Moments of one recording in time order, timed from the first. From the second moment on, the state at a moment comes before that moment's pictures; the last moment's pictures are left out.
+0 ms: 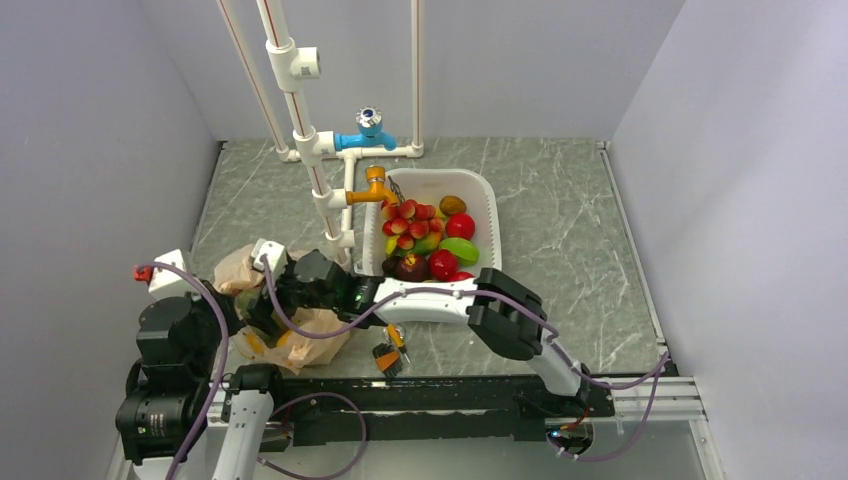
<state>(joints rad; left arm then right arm) 0.05 0.35 1.10 -1.15 -0.14 -0.33 1.27 2.13 1.63 0.34 -0.15 0.12</state>
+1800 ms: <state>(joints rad) 0.05 0.32 0.97 -1.27 -0.30 -0.47 1.29 2.28 1.72 0.32 0.01 0.08</state>
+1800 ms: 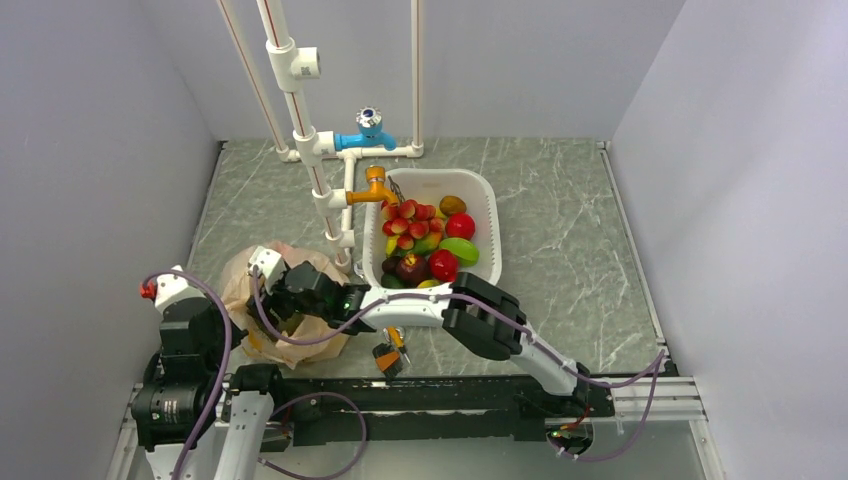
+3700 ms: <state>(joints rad) 0.05 0.19 0.93 -1.25 -0.25 -0.47 1.25 2.02 1.25 0.56 0.15 0.11</state>
